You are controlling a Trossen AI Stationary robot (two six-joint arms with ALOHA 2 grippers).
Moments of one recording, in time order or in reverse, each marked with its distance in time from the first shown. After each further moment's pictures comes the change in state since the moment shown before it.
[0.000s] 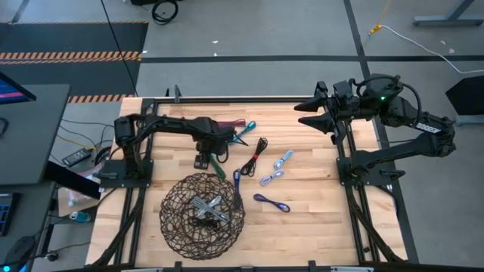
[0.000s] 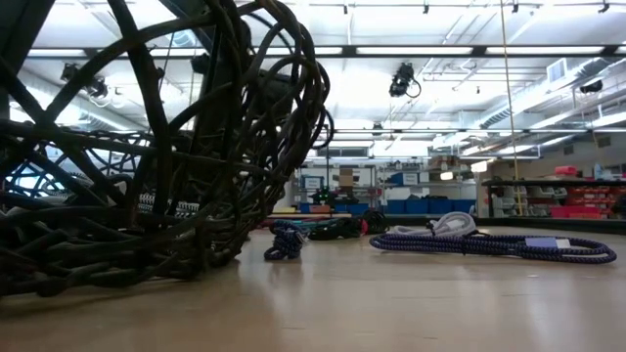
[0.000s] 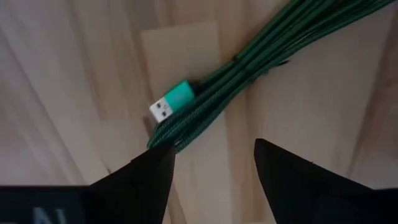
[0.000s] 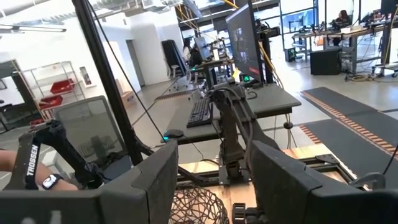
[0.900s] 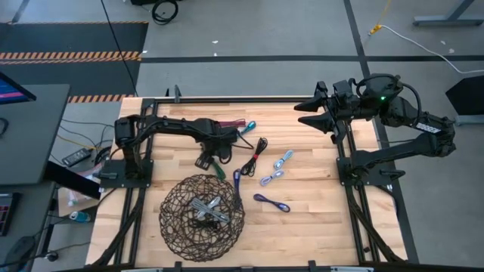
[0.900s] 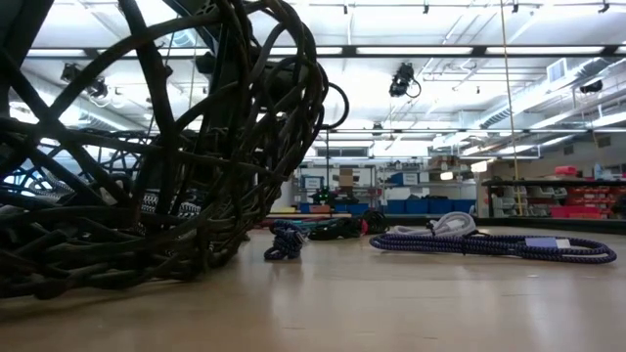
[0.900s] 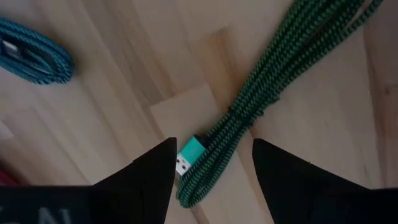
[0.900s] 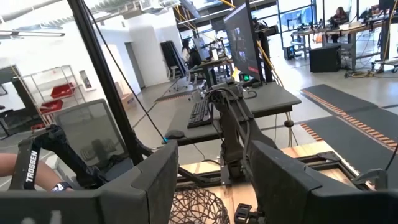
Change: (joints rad) left arm -0.024 0.000 0.012 0.107 0.012 0.251; right arm 0.000 0.000 0.000 0.001 0.006 0.026
